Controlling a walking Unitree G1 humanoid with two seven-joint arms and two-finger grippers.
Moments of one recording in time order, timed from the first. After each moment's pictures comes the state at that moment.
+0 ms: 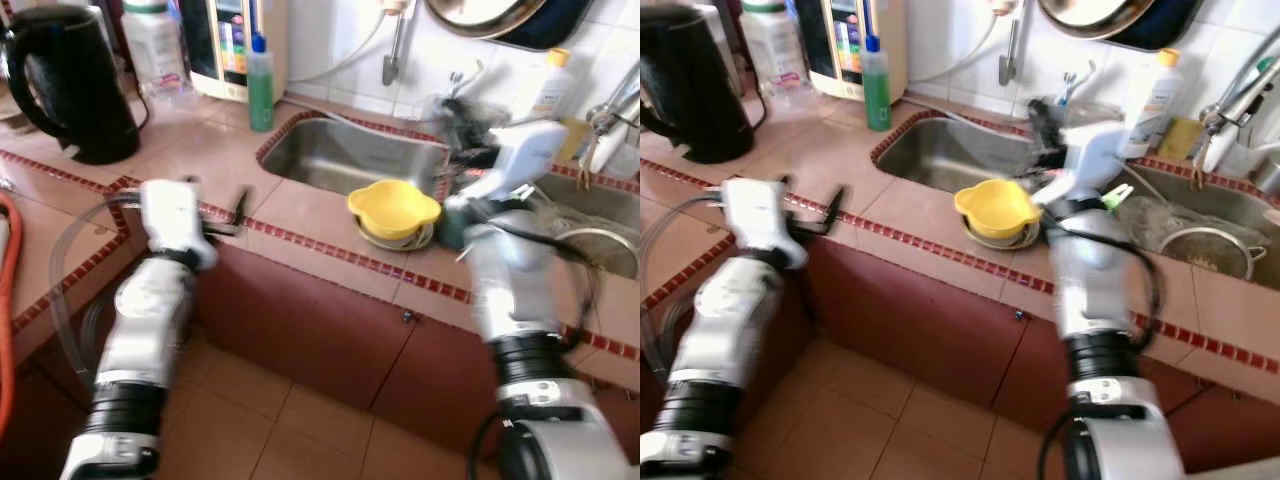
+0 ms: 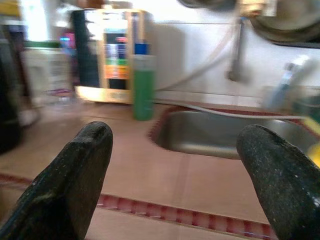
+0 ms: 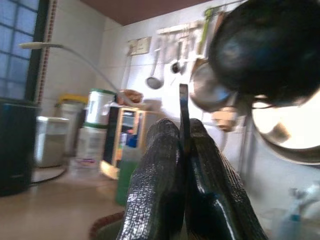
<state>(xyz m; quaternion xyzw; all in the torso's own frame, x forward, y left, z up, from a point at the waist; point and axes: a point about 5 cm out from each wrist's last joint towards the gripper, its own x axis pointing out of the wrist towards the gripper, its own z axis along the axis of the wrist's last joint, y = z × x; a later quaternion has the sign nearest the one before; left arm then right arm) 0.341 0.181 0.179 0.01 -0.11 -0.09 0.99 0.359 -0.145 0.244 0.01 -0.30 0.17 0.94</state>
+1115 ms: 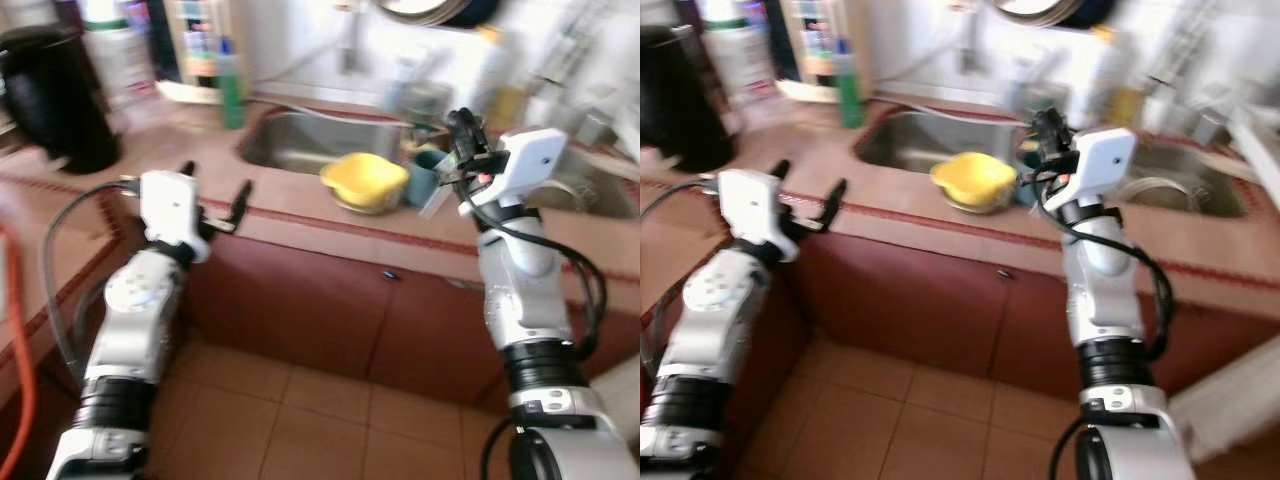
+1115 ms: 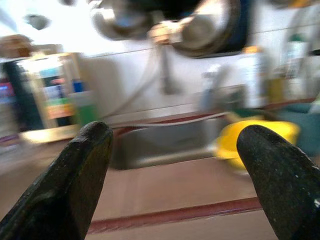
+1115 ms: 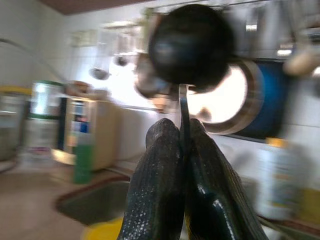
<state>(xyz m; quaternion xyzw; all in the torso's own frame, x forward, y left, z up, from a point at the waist) 0.340 0.165 0.190 0.06 -0.15 -0.17 0.97 0.358 -0.177 0.236 -0.01 -0.27 0.11 0.96</state>
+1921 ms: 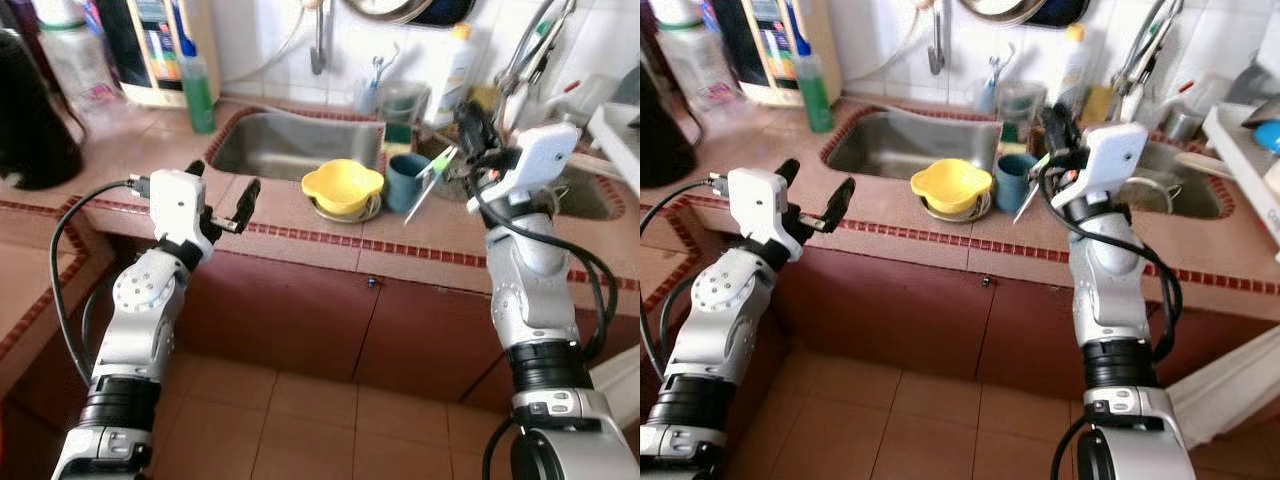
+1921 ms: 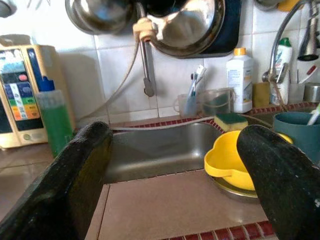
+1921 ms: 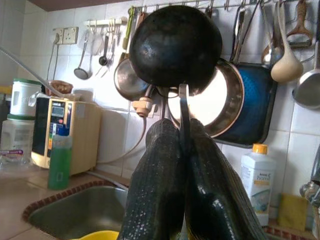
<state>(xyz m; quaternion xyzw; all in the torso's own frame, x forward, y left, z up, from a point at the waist) 0.340 0.171 0.190 0.05 -0.14 -0.15 0.98 0.355 -0.169 0.244 -0.01 -0.29 0.13 0.95</state>
